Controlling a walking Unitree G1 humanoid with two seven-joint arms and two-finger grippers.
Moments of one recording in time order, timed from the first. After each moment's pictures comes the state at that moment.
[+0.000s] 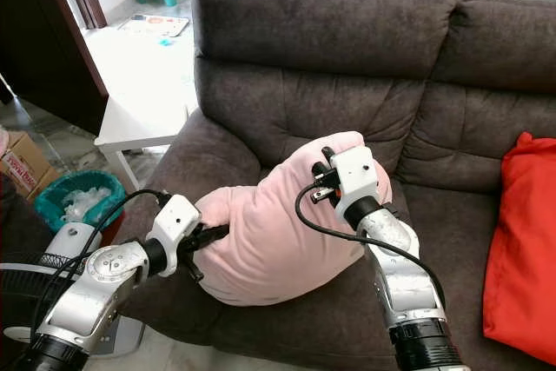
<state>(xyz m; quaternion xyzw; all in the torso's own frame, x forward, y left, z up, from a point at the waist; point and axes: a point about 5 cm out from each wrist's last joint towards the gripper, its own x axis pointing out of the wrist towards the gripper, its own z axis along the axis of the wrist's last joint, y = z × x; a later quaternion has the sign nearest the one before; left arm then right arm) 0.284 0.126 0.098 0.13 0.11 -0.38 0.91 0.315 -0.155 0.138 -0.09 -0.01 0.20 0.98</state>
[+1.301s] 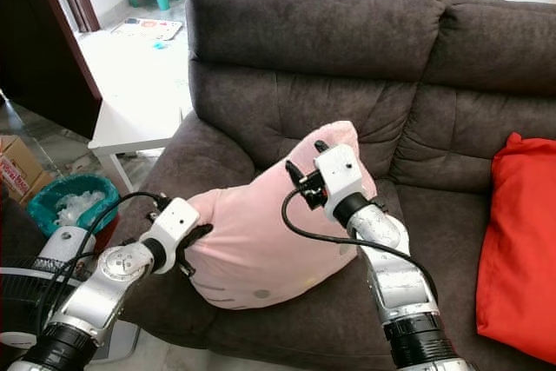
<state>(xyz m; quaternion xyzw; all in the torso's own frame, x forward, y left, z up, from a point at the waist) 0.306 0.146 0.076 0.22 0.16 -0.23 0.94 0.319 -0.152 0.137 -0.13 -0.01 0.20 0.97</state>
